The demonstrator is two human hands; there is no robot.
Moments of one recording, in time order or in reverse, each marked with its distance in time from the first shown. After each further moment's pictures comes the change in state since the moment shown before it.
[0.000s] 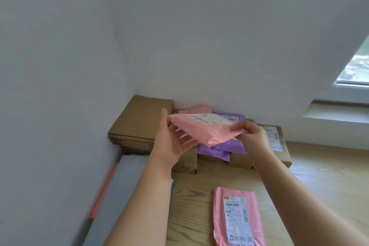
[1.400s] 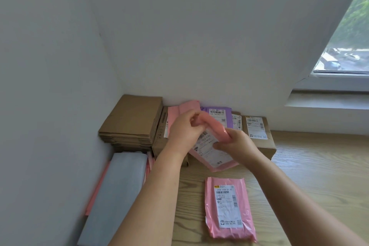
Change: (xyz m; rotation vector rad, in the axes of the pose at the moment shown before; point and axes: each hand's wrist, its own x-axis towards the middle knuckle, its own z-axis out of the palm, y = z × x) left_hand -0.015 -0.029 0.054 1.251 0.005 0.460; right_hand -0.045 0.005 -0.022 -0.481 -0.283 -0.118
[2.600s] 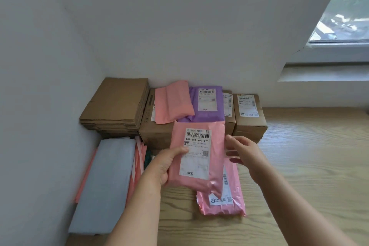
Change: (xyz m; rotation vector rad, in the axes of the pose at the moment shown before) left_hand -0.052 -0.096 0.049 -0.722 -0.210 -0.765; right_hand -0.022 0.101 0.018 0.600 0.073 0.397
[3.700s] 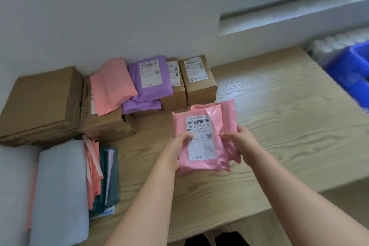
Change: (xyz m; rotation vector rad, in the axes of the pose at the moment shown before) left_hand 0.046 -0.079 0.132 0.081 -0.087 -0.190; right_hand -0.019 0.094 -0.095 0.164 0.224 0.219
